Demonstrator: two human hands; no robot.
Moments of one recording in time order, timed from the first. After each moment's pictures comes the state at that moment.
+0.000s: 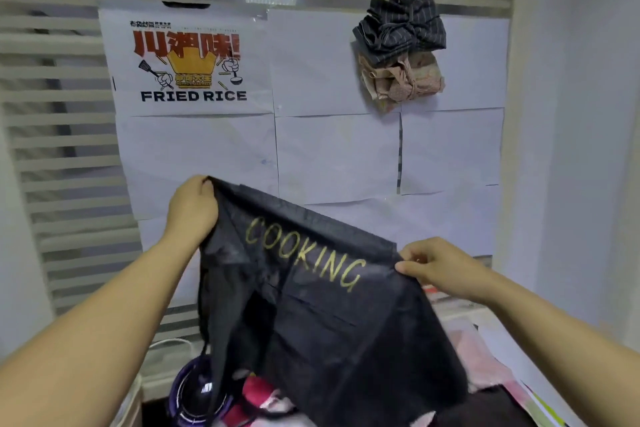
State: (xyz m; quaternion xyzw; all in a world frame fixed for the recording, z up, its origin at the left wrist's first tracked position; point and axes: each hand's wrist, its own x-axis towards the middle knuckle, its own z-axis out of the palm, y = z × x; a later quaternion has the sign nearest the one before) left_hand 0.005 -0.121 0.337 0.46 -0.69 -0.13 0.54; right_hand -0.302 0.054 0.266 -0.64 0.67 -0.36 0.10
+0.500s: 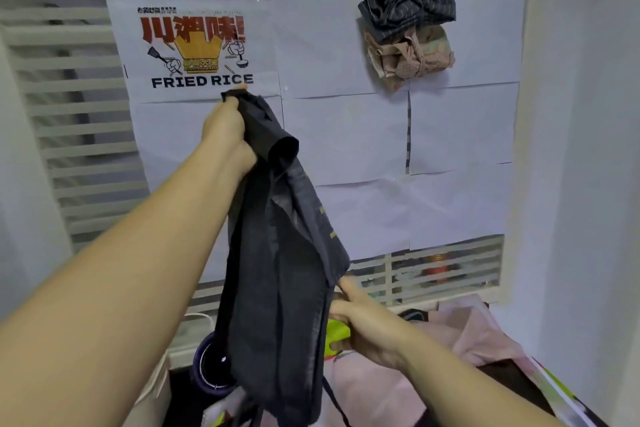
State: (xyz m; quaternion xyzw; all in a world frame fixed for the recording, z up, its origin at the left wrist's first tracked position) left_hand -0.045 -0.079 0.422 0.26 -0.40 -0.60 0.65; right_hand -0.178 0.040 0.187 -0.48 0.46 -0.51 0.55
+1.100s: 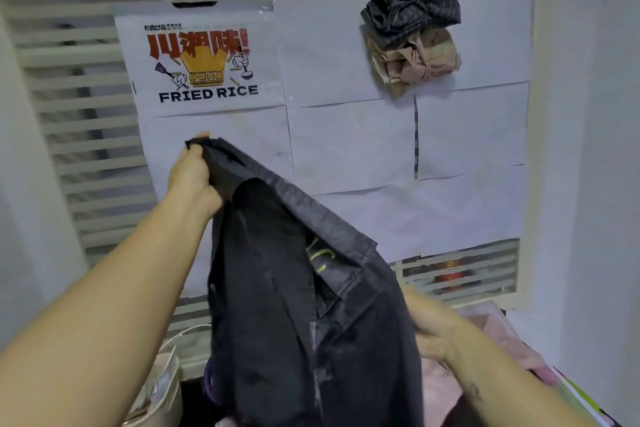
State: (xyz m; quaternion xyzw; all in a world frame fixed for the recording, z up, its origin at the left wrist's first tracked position) left_hand -0.001 -0.104 0.386 0.26 -0.35 -0.58 0.68; right_hand -0.214 0.054 0.213 -0.41 0.36 -0.53 0.65
